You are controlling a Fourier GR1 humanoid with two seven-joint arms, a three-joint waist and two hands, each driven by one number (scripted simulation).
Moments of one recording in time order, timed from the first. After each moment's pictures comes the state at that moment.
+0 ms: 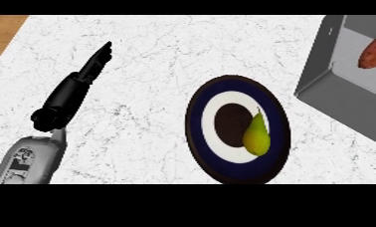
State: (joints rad) left arm -0.26 0.32 -0.08 -1.53 -0.05 -0.15 -0.07; right arm -0.75 -0.85 -0.03 -0.89 0.57 0.31 -0.17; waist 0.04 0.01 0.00
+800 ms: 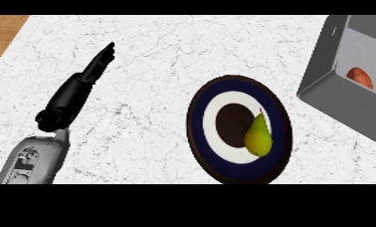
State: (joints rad) left arm -0.26 0.30 -0.08 -1.52 -0.07 -0.16 -0.08; right arm -0.91 -0.91 0.01 -0.42 0.65 0.45 -0.65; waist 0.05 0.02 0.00
